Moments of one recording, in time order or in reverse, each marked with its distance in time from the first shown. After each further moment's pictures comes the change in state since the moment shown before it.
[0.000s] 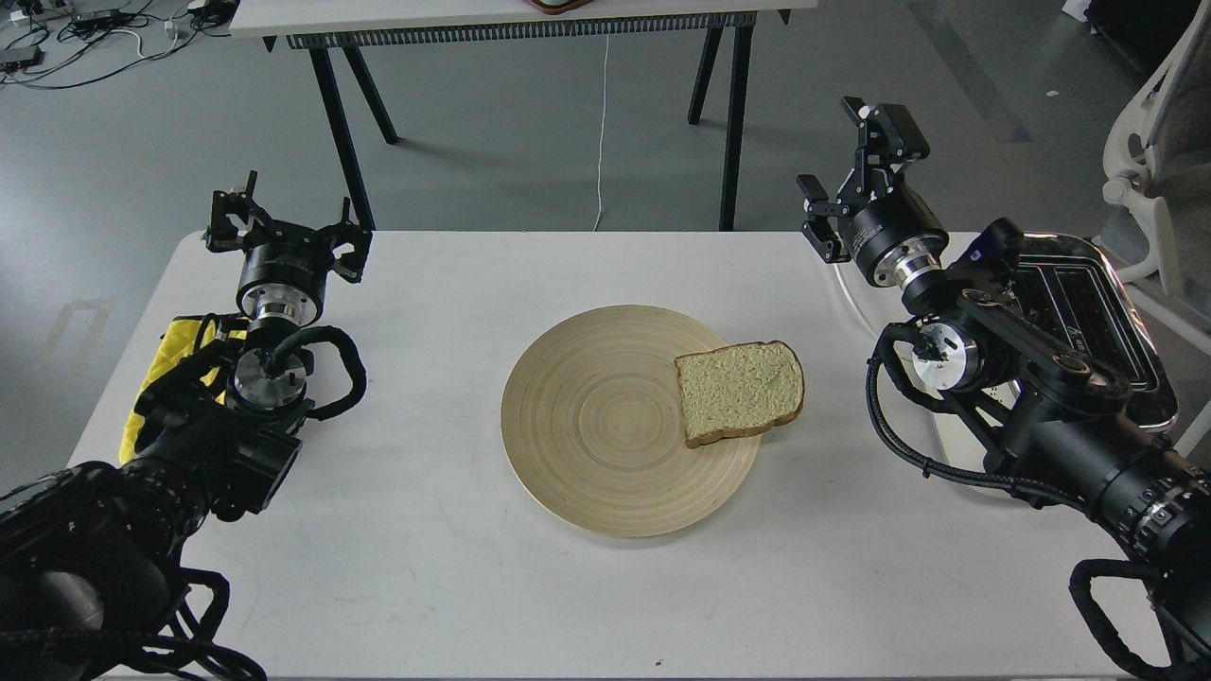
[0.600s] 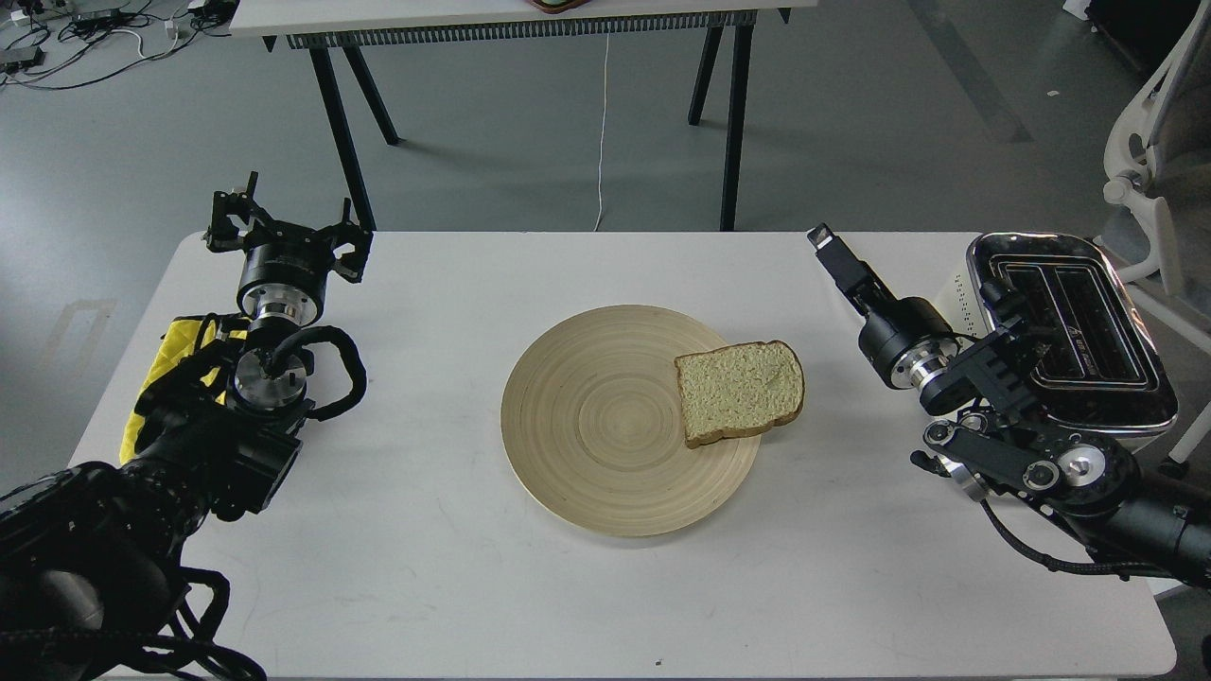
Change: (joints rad) left arm 0.000 0.000 0.000 0.000 0.000 0.000 0.000; right arm -0.054 -0.162 -0.492 0.111 -0.331 -0.423 -0.040
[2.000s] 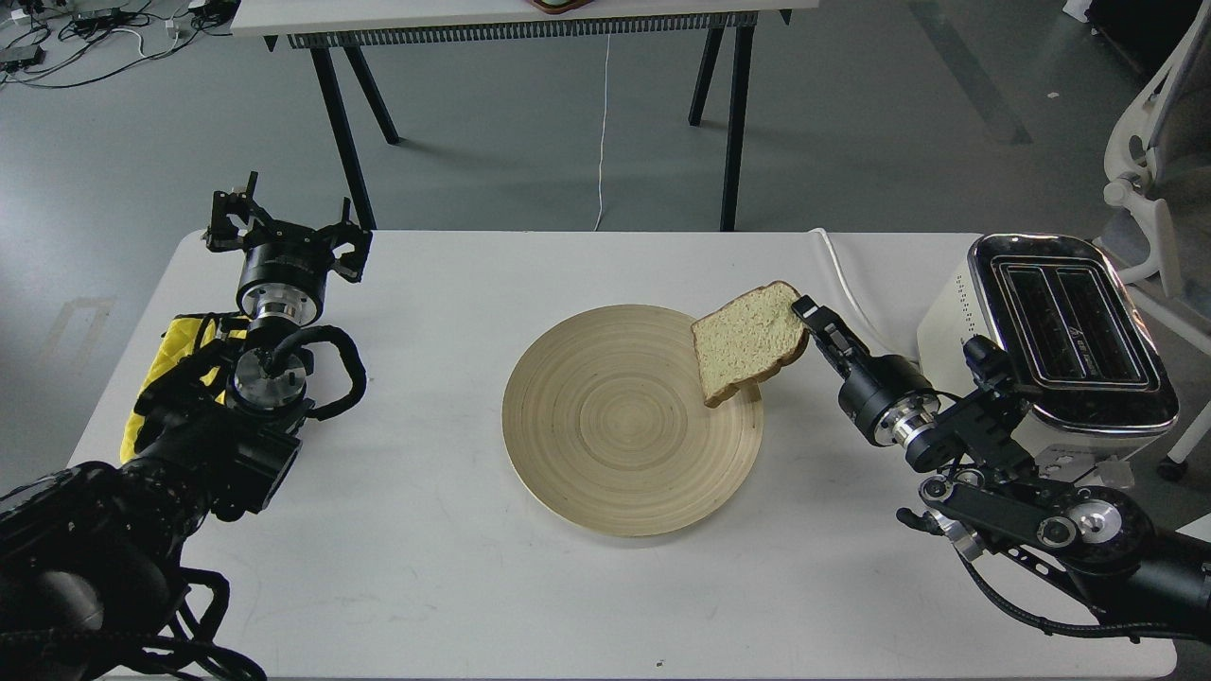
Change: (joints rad) left arm 0.000 0.000 0.000 0.000 0.000 0.000 0.000; right arm -0.102 -0.085 0.121 0.279 0.011 -0.020 -0.019
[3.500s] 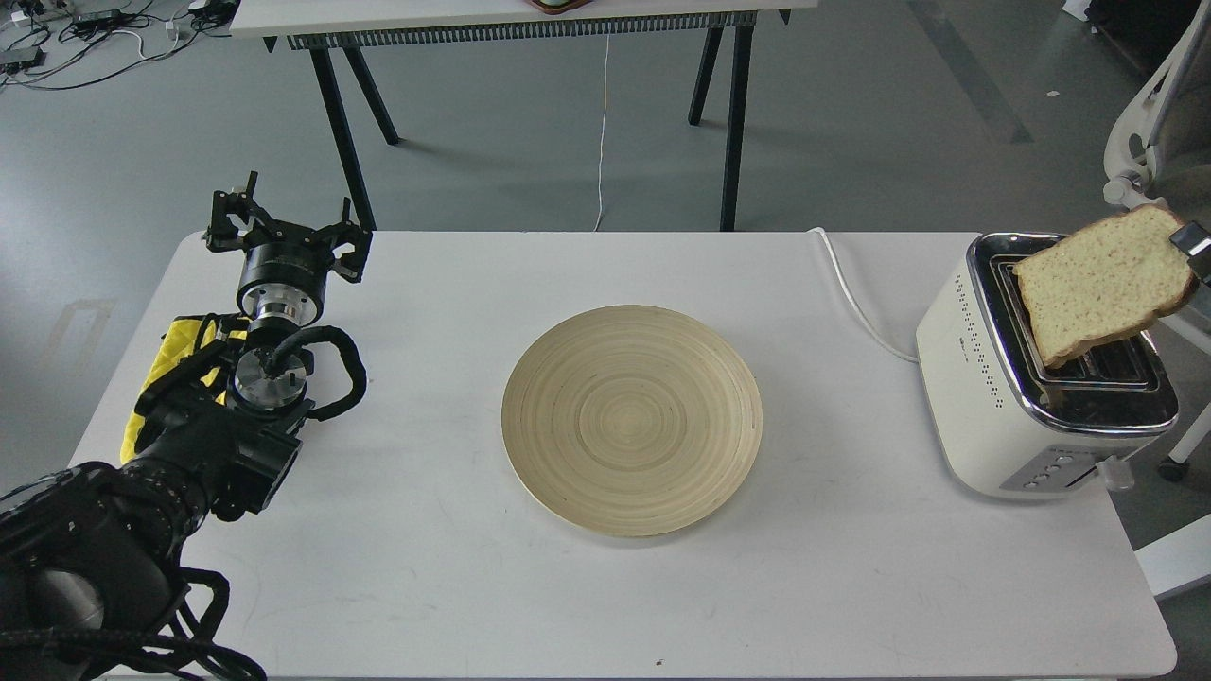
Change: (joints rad) left arm 0.000 0.000 0.000 0.000 0.000 0.000 0.000; right arm 0.022 -0.831 -0.100 0.298 -0.058 0.018 0.012
